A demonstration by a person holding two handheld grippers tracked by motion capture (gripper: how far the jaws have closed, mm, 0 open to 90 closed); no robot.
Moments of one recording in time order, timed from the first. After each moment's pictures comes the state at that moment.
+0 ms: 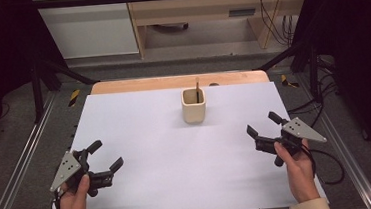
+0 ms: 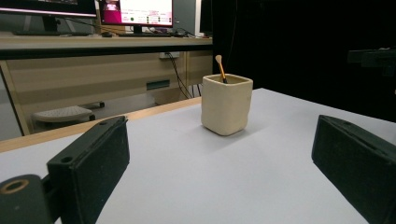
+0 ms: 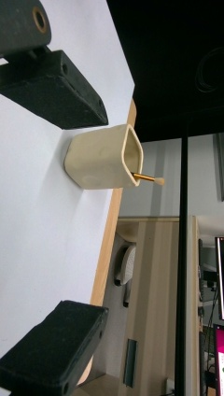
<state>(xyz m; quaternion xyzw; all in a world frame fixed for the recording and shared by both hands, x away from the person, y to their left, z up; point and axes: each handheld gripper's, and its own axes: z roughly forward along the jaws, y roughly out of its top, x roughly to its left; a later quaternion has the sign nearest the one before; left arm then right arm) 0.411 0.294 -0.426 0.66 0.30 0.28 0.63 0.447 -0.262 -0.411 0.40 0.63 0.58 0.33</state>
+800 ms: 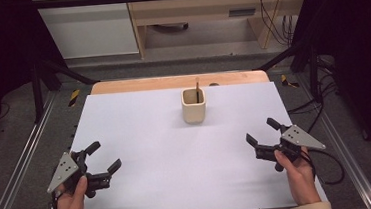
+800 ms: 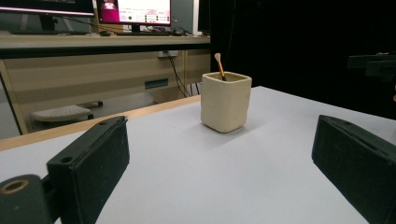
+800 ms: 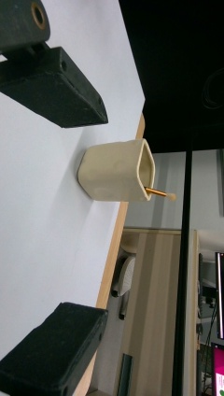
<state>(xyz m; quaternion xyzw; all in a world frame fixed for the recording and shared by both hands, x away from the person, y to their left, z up) 0.409 0.300 -0.427 0.66 0.30 0.27 0.63 0.438 -0.264 -0.427 0.37 0.65 0.58 0.32</state>
